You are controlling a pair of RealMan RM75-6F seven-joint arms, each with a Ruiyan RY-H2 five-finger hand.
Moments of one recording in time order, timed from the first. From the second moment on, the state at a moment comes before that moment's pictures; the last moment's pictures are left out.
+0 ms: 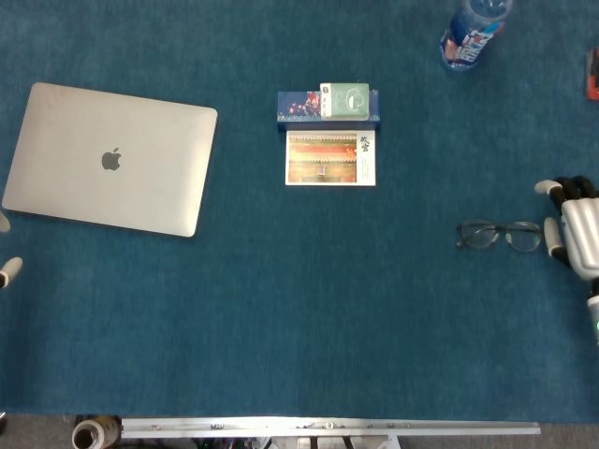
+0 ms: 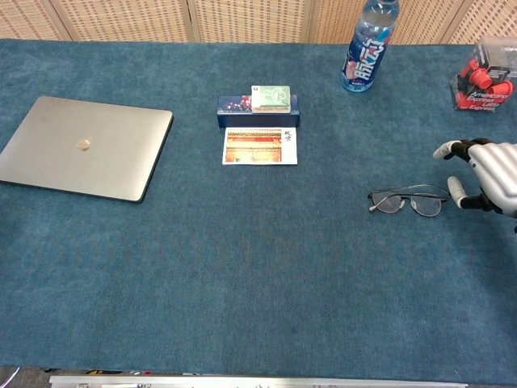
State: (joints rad) left arm -0.07 -1.13 -0.03 -1.66 1.51 1.51 0.12; right arm 0.22 -1.58 0.05 -1.40 -1.30 1.29 -0.42
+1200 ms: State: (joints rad) left arm -0.07 -1.13 -0.04 -1.66 1.51 1.52 0.12; right arm 0.23 -1.59 0.04 -1.31 -1.29 1.24 -0.47
